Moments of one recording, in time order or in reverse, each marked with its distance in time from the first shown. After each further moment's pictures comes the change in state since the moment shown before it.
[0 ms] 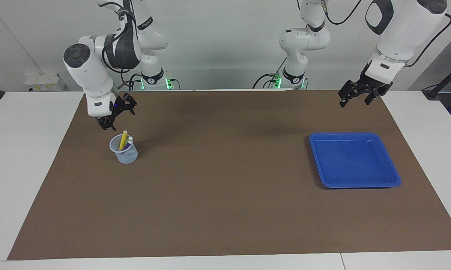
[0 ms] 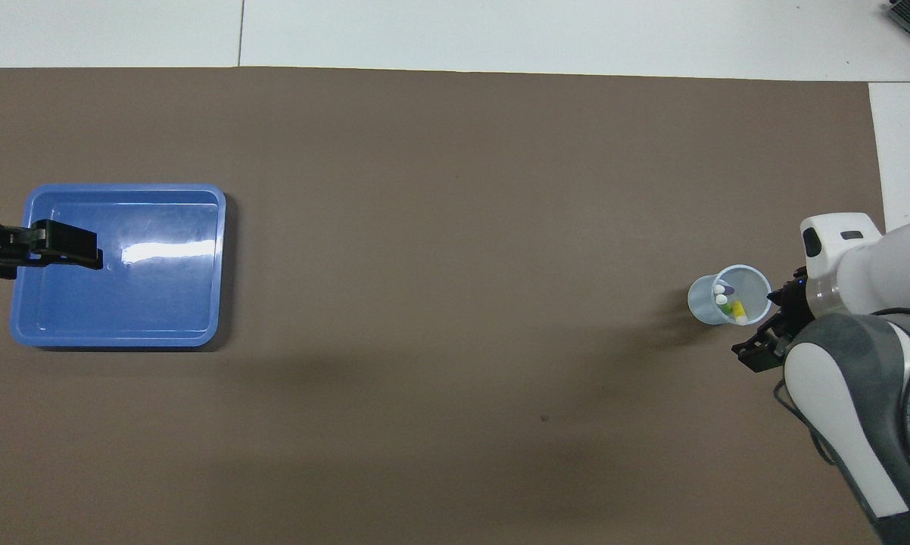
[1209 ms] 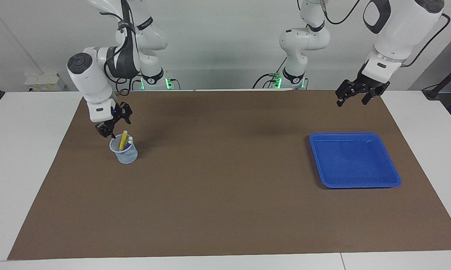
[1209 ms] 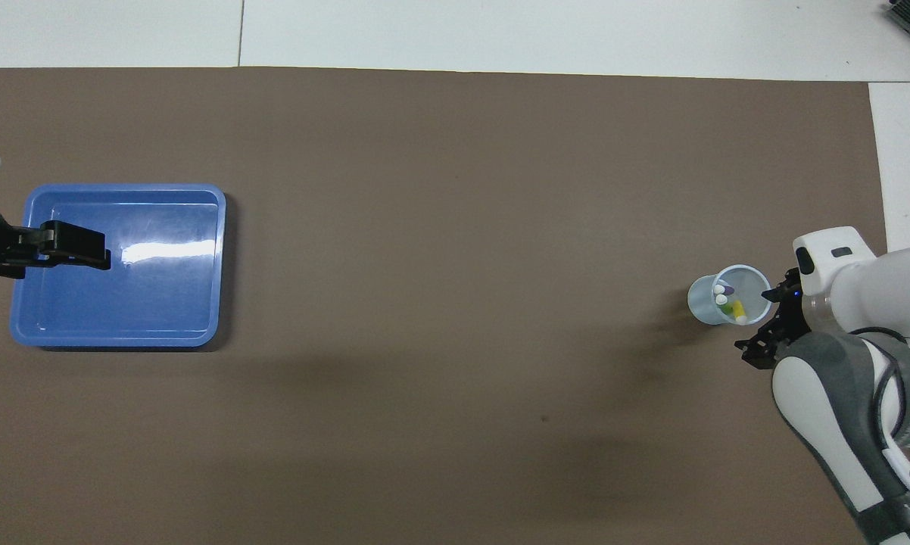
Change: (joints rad) left arm -0.002 -0.002 -0.008 -0.001 -0.005 0.001 0.000; right arm -0.040 0.001 -0.002 -0.116 -0.015 0.212 -0.128
